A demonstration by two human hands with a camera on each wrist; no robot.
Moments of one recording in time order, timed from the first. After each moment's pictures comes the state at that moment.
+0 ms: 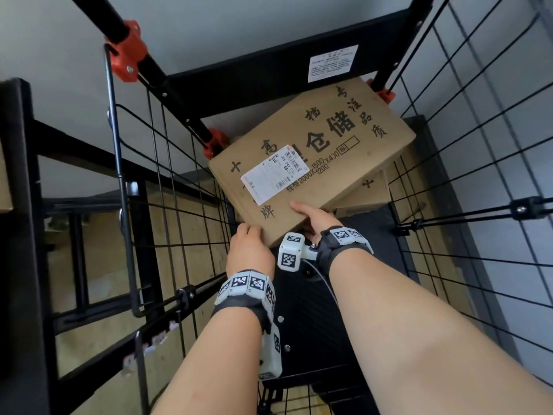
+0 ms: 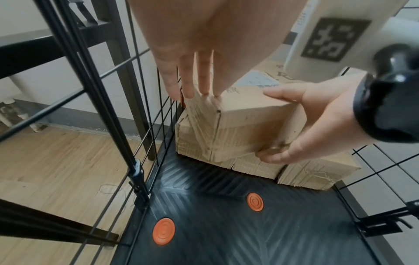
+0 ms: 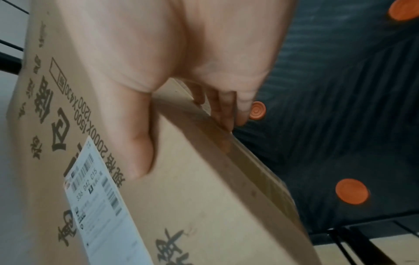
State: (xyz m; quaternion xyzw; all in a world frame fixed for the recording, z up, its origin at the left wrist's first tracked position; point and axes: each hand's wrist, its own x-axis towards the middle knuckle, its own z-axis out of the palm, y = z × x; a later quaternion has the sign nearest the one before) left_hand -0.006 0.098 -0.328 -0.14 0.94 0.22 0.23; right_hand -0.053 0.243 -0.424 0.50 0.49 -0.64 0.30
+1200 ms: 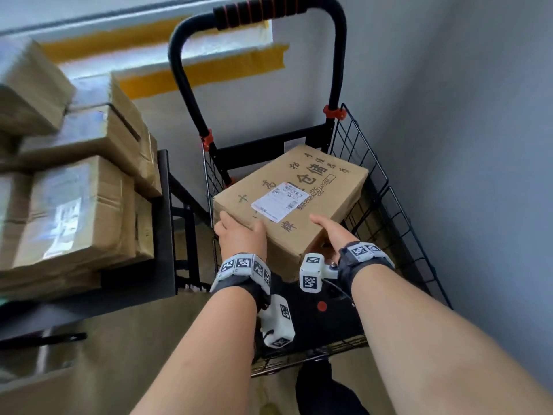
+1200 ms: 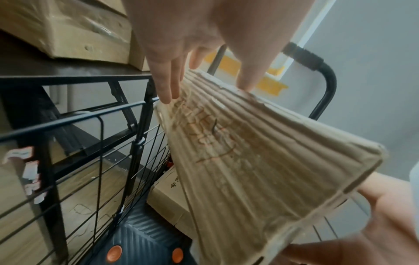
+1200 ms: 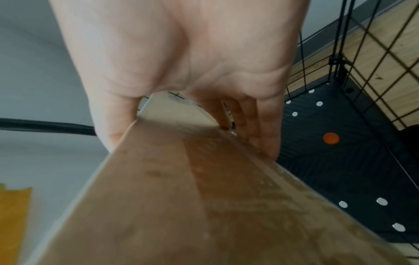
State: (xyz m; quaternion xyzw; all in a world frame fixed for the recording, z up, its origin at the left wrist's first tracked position) left_hand 0.119 0.115 -0.047 -0.28 0.88 0.37 0.09; right_hand 0.121 0.289 -0.075 0.41 0.57 -0.65 0.28
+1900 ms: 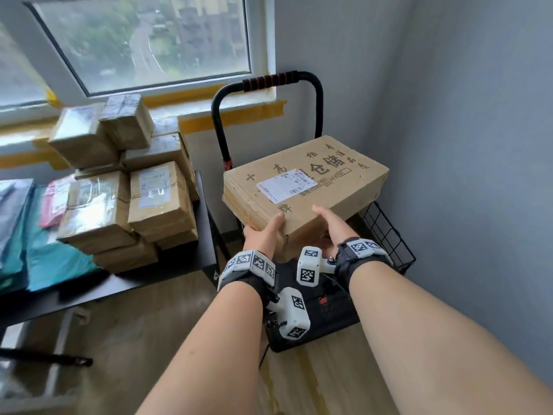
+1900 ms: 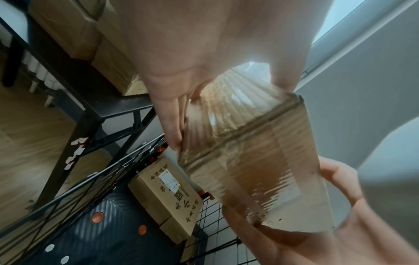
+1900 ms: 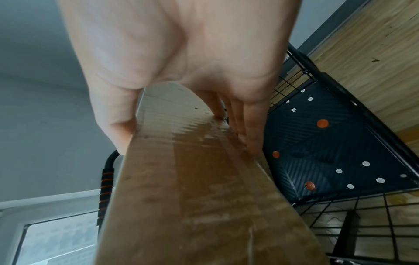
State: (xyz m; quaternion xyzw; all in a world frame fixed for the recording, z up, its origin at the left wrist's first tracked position) left_hand 0.273 0.056 0.061 -0.26 0.71 0.63 0.18; right_hand 0.281 0.212 0.056 0.37 0.55 -0.73 0.16
